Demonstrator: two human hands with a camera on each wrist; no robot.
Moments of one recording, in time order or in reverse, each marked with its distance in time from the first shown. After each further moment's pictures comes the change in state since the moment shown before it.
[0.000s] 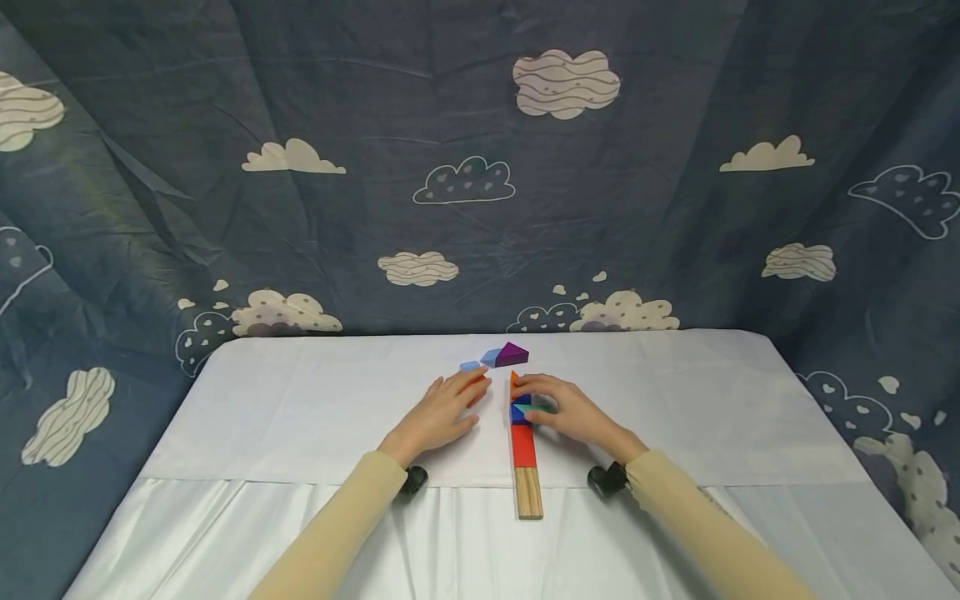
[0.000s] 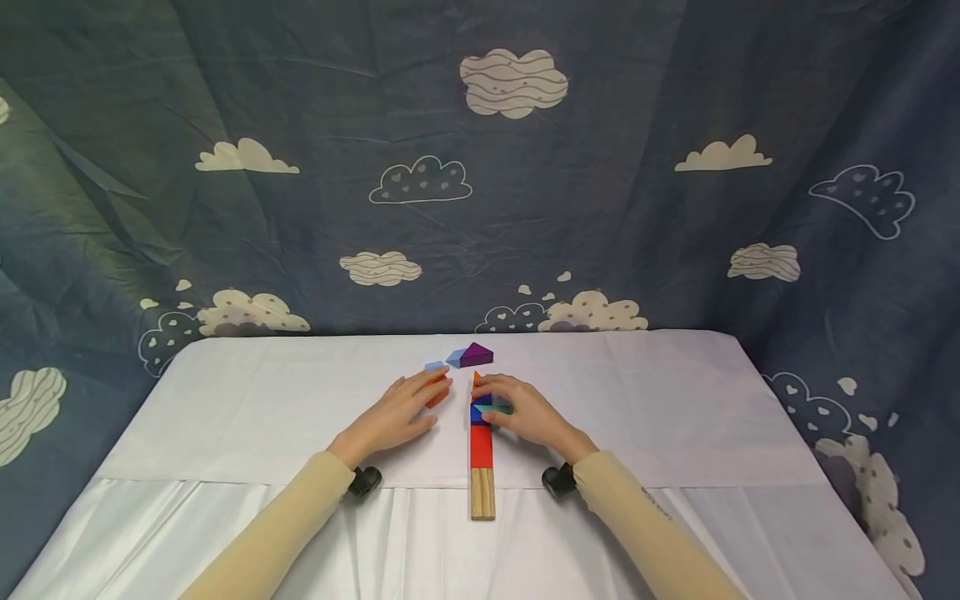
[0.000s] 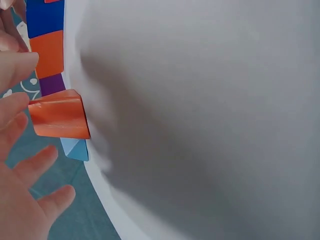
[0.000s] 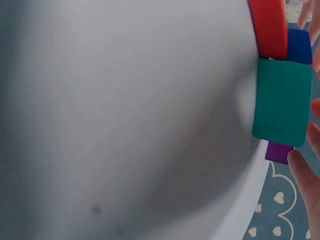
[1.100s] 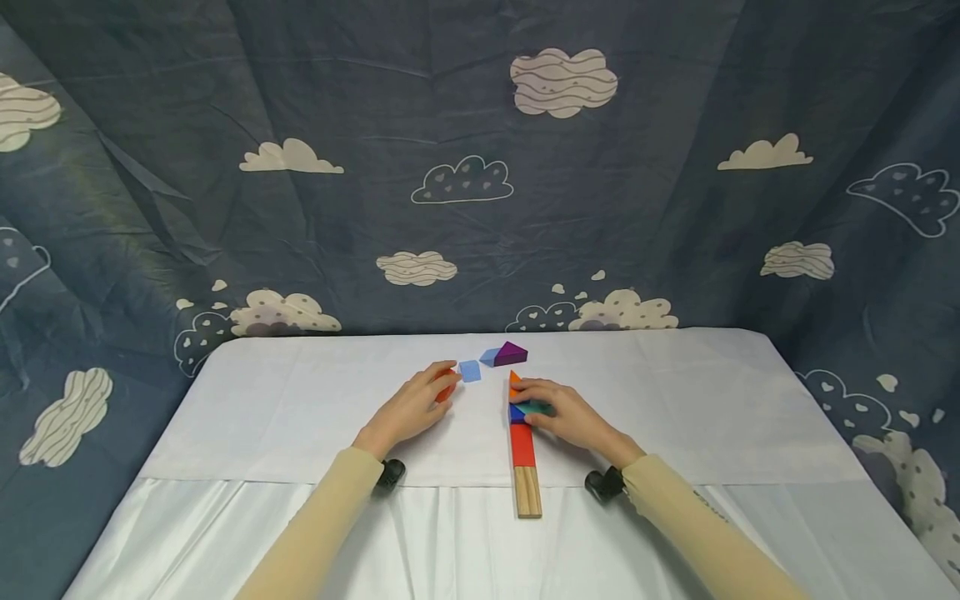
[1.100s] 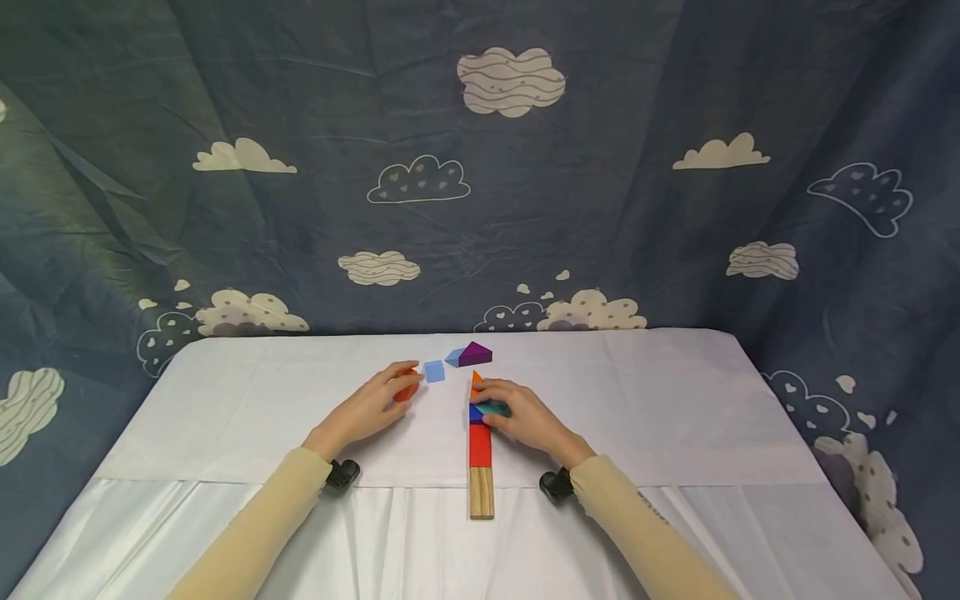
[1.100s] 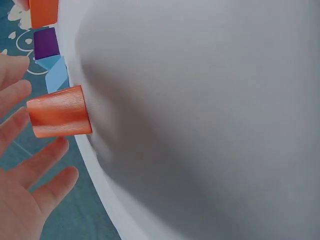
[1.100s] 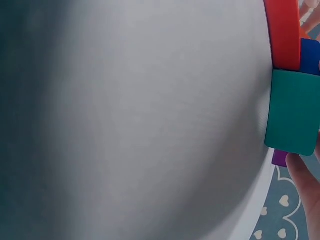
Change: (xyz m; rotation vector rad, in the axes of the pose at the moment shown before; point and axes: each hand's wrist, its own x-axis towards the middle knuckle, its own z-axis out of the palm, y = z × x) left_hand -0.013 -0.028 -0.012 -0.093 0.099 -0.074; right_hand -0.004 0.005 0.009 0.002 0.022 -0.034
